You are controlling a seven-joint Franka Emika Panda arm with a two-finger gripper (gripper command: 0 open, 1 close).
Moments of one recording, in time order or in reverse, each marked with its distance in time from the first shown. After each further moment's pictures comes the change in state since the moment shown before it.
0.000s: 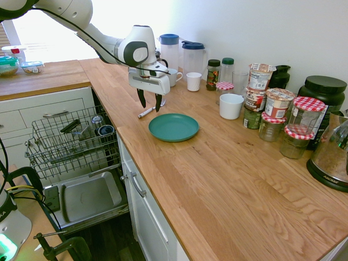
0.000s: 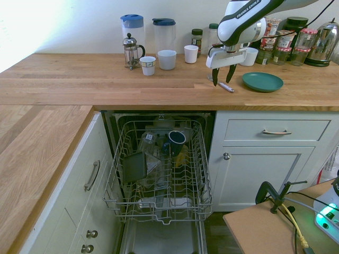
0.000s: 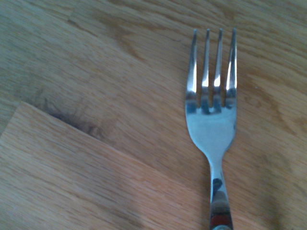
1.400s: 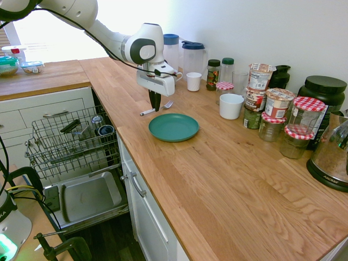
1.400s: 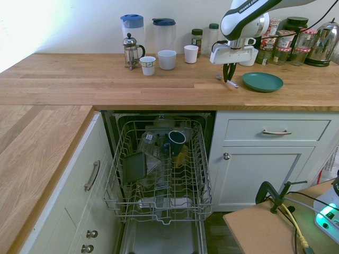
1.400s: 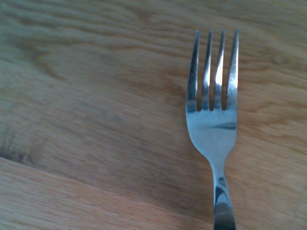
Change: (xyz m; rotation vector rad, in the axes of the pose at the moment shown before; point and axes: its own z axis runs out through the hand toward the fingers) arm 0.028 0.022 -0.032 -0.025 -0.022 0.253
